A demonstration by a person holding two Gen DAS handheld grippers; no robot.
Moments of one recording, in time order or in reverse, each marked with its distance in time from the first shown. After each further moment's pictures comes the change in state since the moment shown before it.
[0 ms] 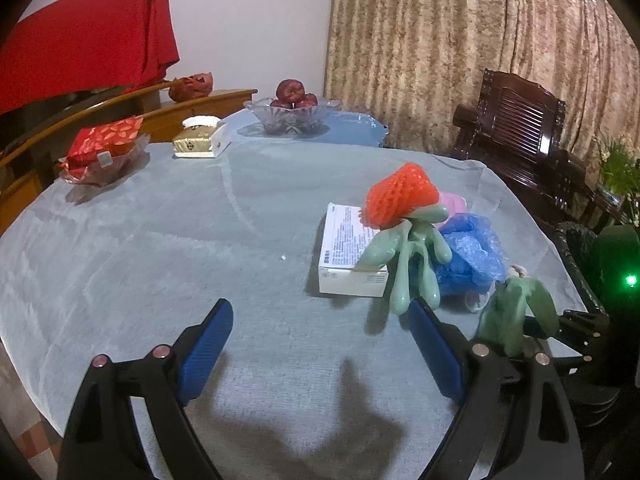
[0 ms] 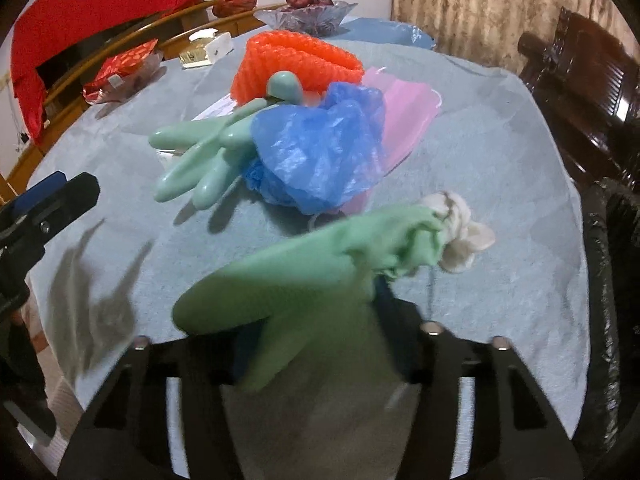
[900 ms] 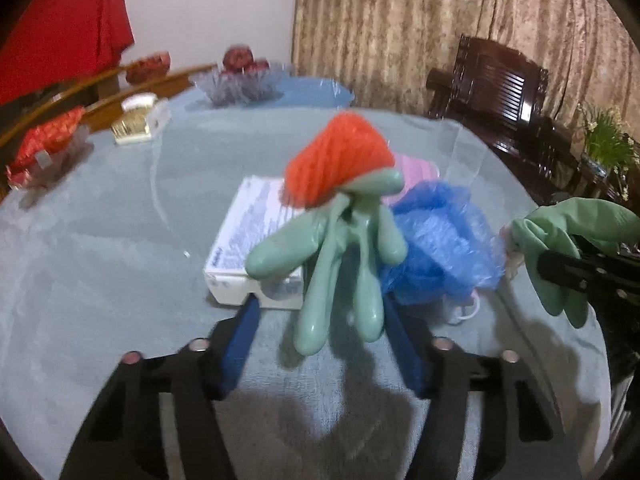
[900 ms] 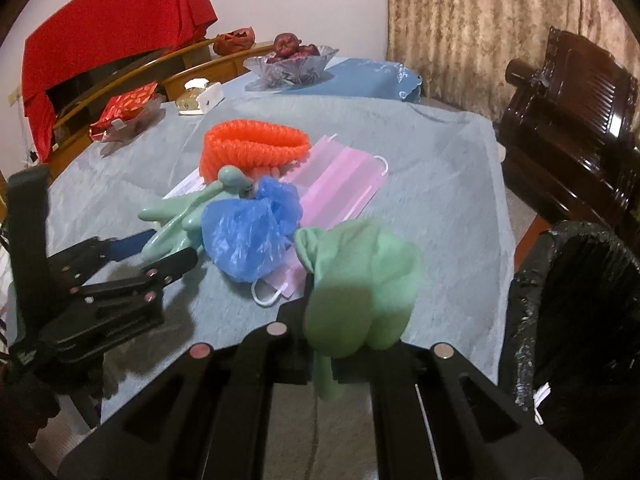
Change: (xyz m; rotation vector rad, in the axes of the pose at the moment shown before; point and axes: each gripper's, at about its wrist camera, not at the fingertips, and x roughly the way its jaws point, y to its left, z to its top) left arm 0.070 -0.052 0.009 0.054 0.138 -0.096; right arm -0.038 -0.053 0.025 -0.002 -0.124 0.026
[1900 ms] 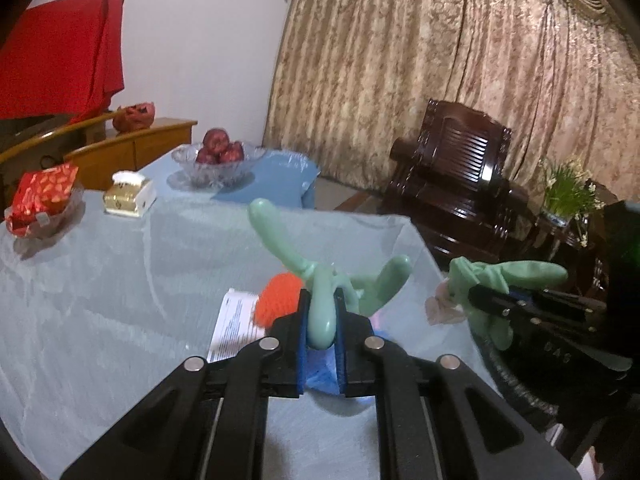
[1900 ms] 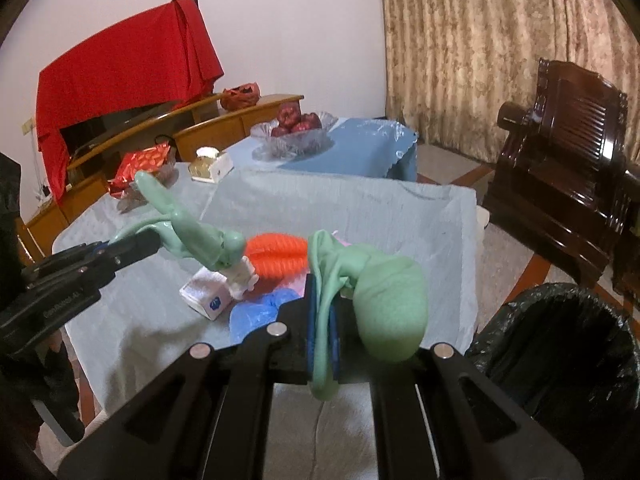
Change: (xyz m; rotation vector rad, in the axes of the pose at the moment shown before) left arm -0.110 -0.018 0.066 -0.014 -0.238 -0.122; right arm -0.074 -0.011 0.047 0.016 -0.191 0.020
